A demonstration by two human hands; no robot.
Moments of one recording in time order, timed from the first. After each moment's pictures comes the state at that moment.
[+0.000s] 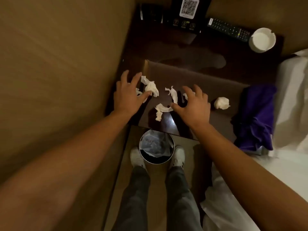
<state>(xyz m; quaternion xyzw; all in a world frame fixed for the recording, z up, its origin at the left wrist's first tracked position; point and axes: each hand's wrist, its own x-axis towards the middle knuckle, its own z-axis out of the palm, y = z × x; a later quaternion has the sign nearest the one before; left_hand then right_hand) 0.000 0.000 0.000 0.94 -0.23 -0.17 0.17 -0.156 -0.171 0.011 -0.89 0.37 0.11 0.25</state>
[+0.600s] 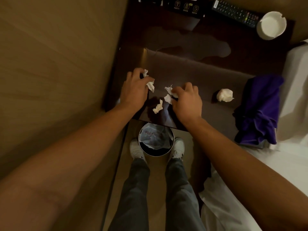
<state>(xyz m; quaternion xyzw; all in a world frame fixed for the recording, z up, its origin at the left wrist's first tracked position) -0.010 -0.013 -0.014 0.91 -0.33 -0.17 0.16 -0.144 -0.152 -0.004 -0.92 0.31 0.13 0.20</state>
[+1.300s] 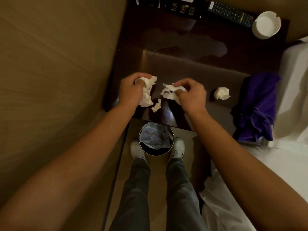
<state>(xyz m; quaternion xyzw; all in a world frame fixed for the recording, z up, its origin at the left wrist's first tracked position) -0.030 -0.021 0.036 0.80 0.02 -0.30 0.52 -0.143 -0.164 0.027 -0.75 0.45 -0.02 0.48</state>
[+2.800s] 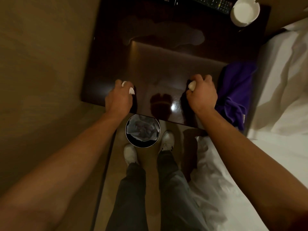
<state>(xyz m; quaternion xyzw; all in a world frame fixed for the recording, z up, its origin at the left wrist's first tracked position) -0.095 -0.027 -0.005 0.95 -0.22 -0.21 0.08 -0.233 -0.256 -0.009 -0.89 0.40 0.09 0.20</state>
